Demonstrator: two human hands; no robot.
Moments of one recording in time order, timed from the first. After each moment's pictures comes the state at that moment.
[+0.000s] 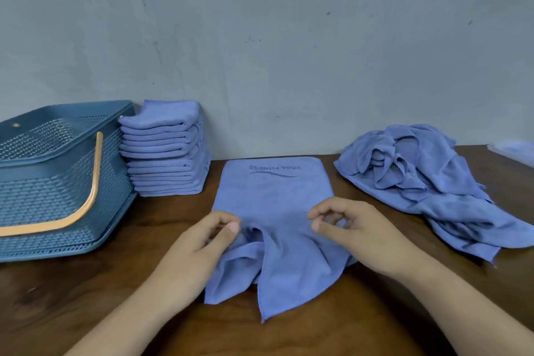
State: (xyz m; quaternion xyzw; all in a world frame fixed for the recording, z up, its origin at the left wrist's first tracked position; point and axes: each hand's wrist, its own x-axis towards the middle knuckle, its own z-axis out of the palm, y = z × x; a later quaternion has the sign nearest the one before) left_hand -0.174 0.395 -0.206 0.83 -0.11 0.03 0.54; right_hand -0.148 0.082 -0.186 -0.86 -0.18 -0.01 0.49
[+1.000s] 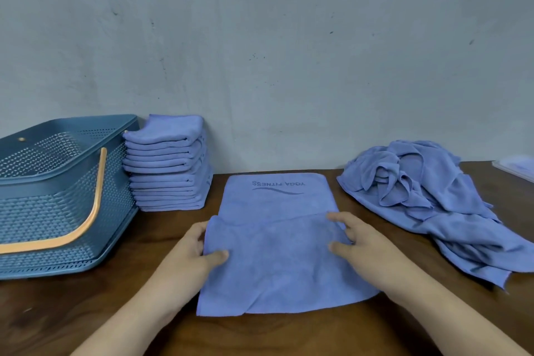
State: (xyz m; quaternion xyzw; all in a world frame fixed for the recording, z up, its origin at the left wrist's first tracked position) left_hand -0.151 0.408 -0.205 0.76 0.05 -0.07 0.64; right_hand -0.126 0.079 -0.205 -0.88 -0.03 0.05 0.46
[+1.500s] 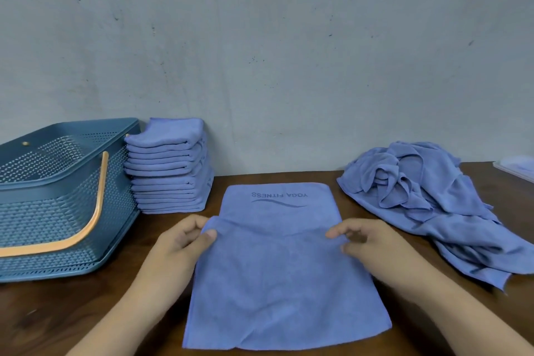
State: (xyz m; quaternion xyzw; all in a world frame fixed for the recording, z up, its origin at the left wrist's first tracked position) left_hand -0.165 0.407 -0.180 0.77 -0.01 0.06 0.64; right_hand -0.123 0.061 -0.203 -0.86 -0.06 0.01 0.51
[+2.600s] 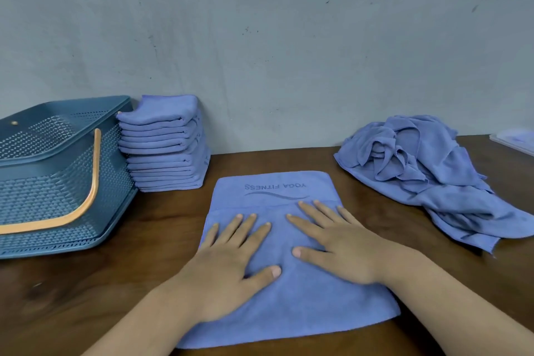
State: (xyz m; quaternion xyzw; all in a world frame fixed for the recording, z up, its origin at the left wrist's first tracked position) left_hand -0.172 0.368 -0.222 0.97 -0.20 -0.08 0.08; right_hand -0.130 0.094 -0.221 -0.96 -0.25 0.11 0.09
